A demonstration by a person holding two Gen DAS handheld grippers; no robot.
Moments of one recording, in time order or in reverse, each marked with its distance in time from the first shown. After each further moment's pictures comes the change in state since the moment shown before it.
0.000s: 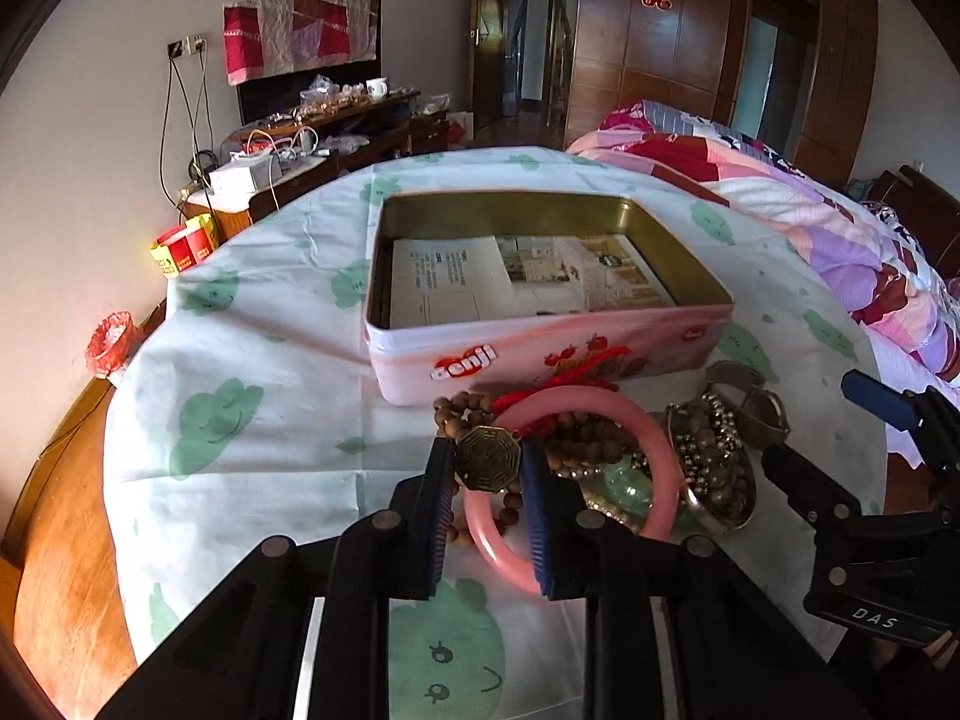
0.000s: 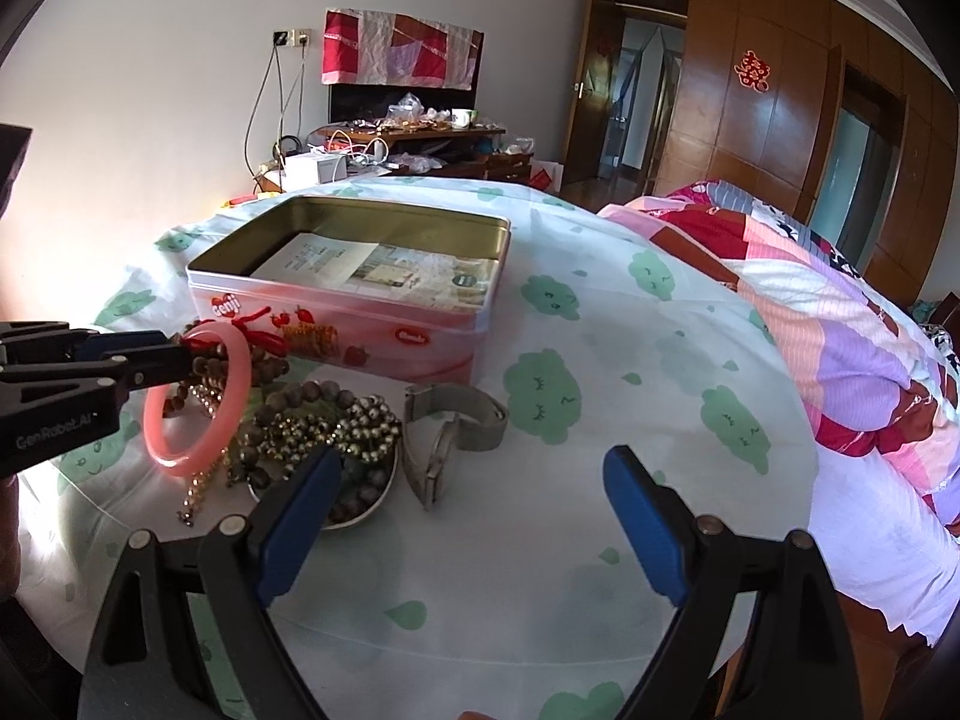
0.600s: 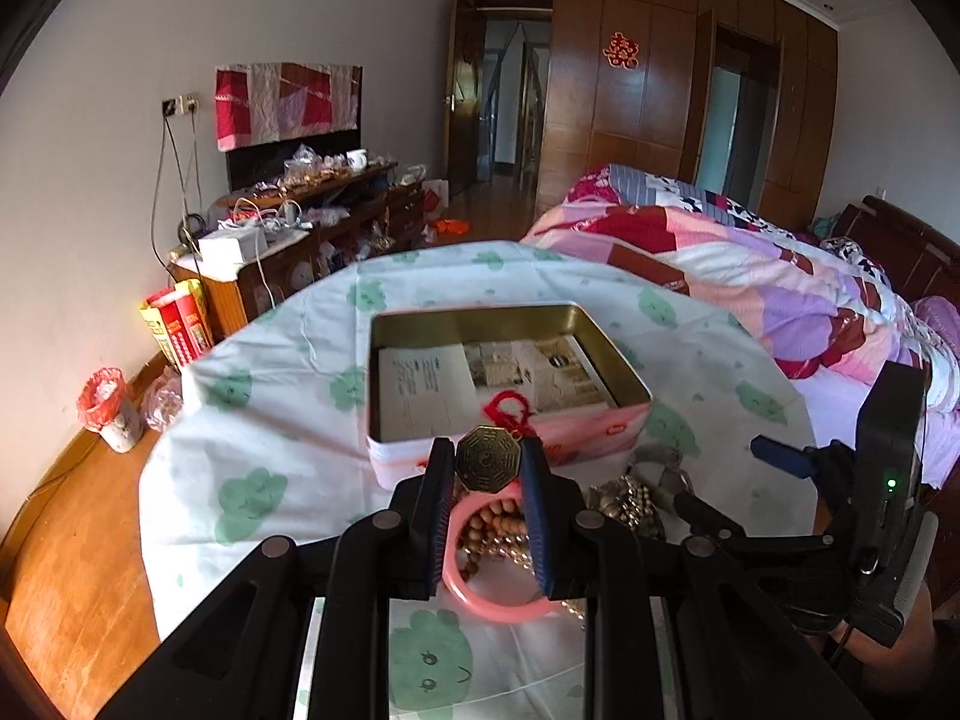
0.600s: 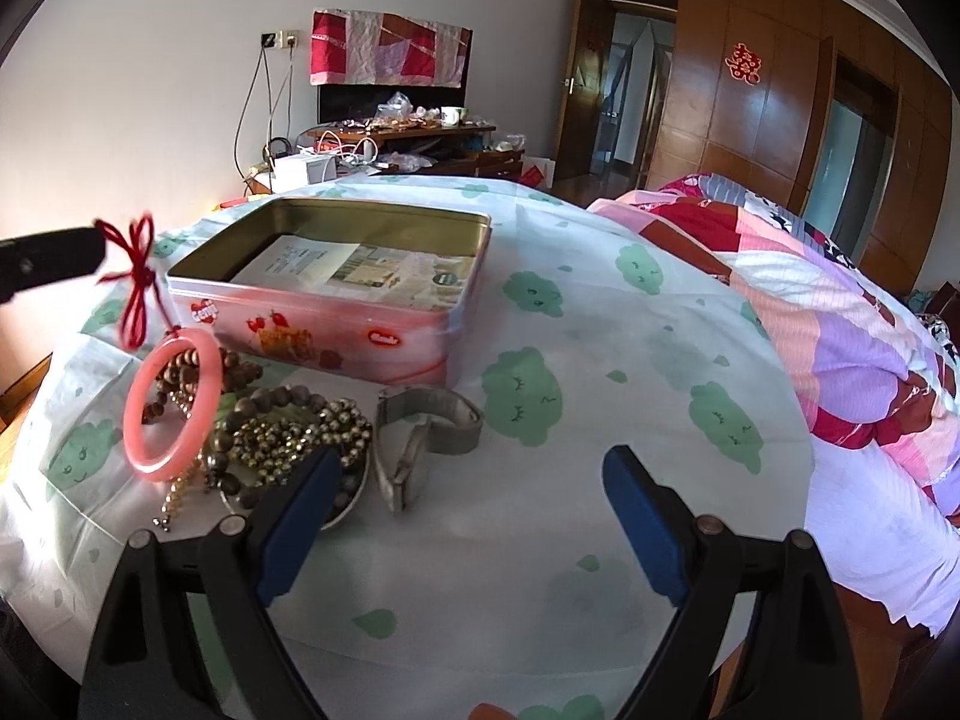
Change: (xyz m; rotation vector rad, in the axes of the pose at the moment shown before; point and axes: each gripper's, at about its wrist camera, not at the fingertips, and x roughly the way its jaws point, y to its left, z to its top) left arm -0.068 -0.005 0.027 0.023 -0.161 -0.049; right arm 0.005 -0.012 0.002 0.025 0.004 -0.006
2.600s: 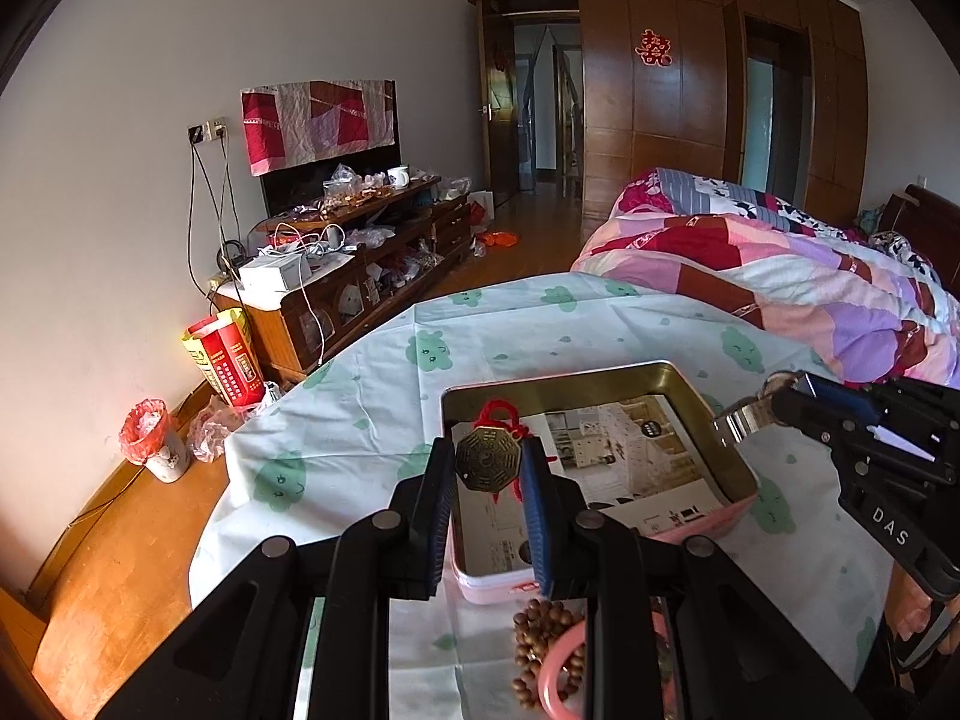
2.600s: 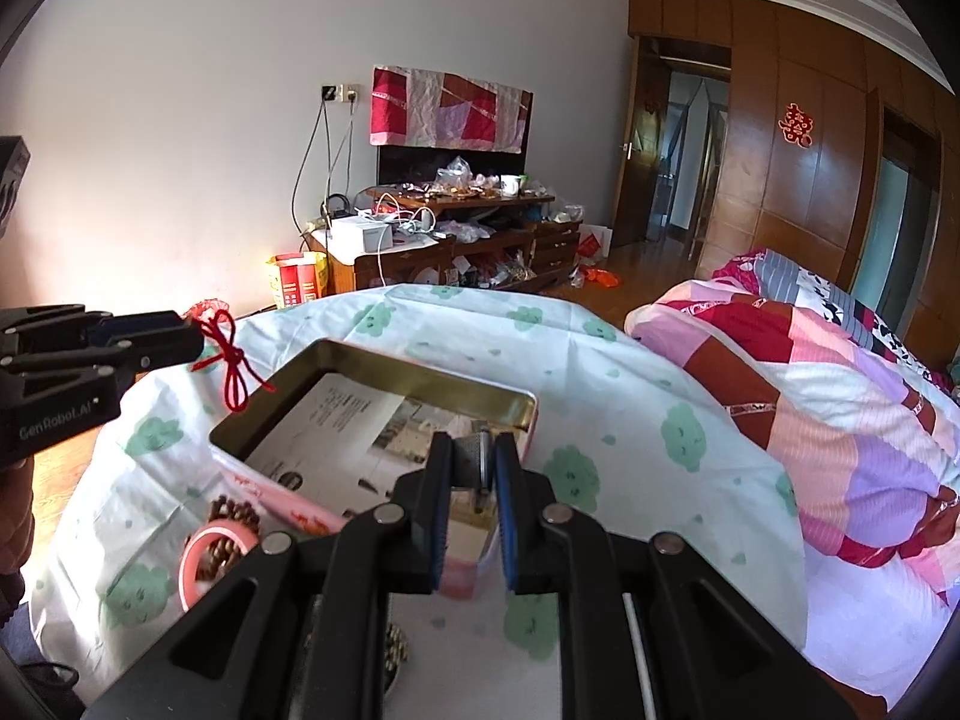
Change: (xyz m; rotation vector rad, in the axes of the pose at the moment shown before) left arm 0.053 0.026 0.050 0.035 -0.006 0.130; right arm 0.001 0.001 0.094 -0.079 -0.146 0.132
